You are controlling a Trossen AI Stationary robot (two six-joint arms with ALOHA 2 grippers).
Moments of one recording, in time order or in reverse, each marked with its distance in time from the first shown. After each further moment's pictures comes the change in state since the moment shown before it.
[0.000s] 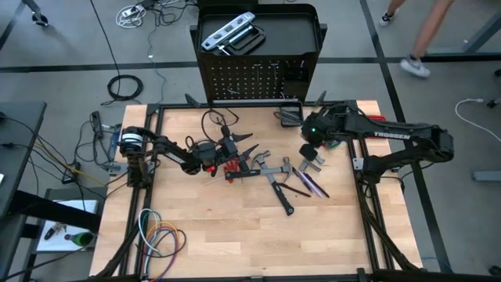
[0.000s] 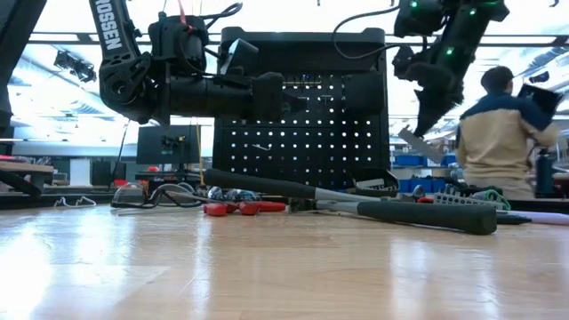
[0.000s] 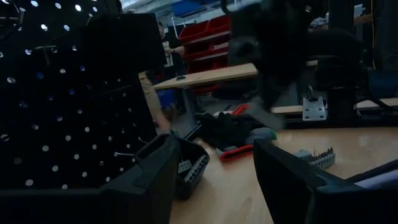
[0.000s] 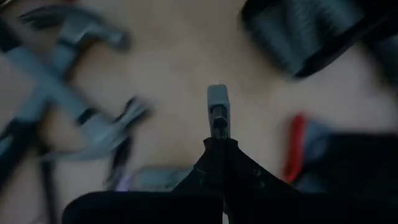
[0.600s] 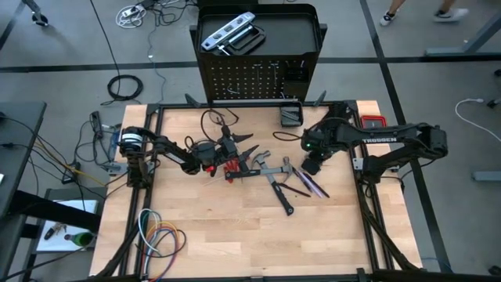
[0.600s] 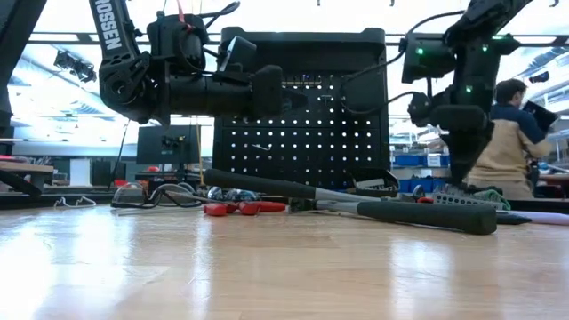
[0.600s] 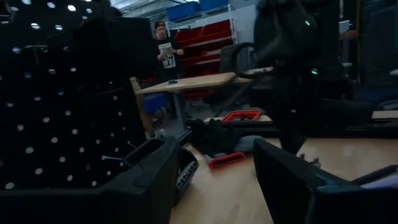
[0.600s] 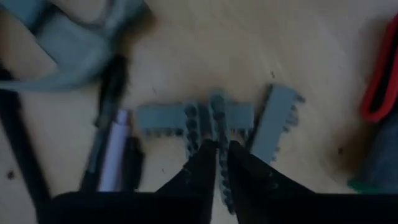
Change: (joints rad) left arm -0.001 0.000 0.000 0.018 0.032 -0.046; right arm 0.046 0.083 -0.193 0.052 -0.127 0.124
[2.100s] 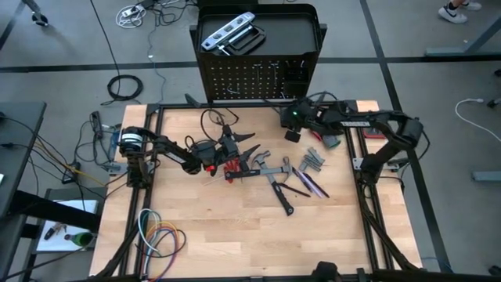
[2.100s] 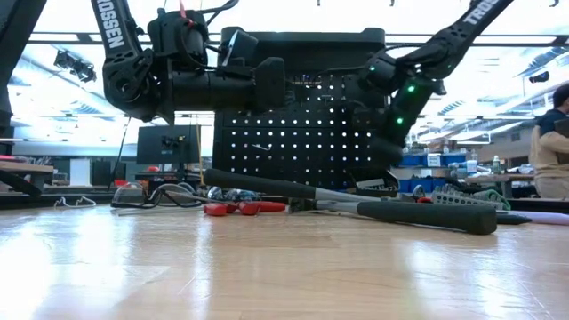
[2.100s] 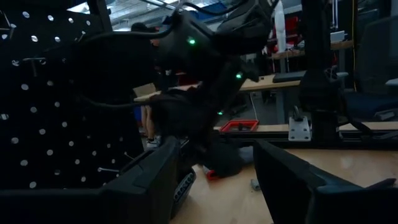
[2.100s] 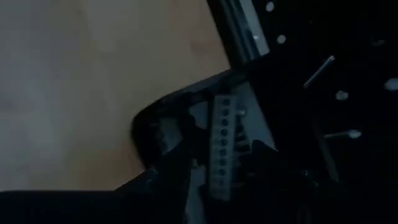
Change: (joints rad) left arm 0.001 0.000 0.022 0.012 0.017 0.003; right arm -0.286 0.295 0.132 0.642 0.261 -0.818
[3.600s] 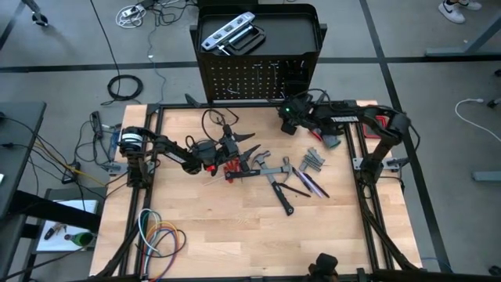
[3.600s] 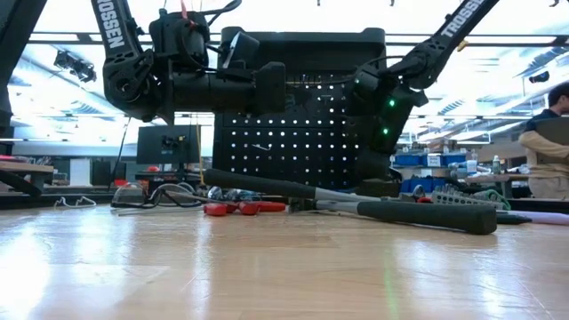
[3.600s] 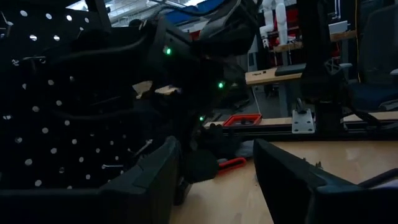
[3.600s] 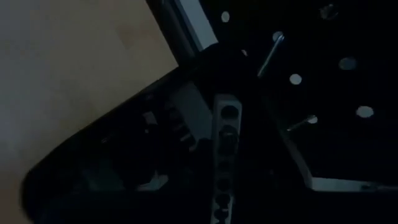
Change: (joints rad) left arm 0.002 0.000 0.000 -0.020 -0.006 0.026; right arm -0.028 0.131 0.097 0.005 0.201 0.074
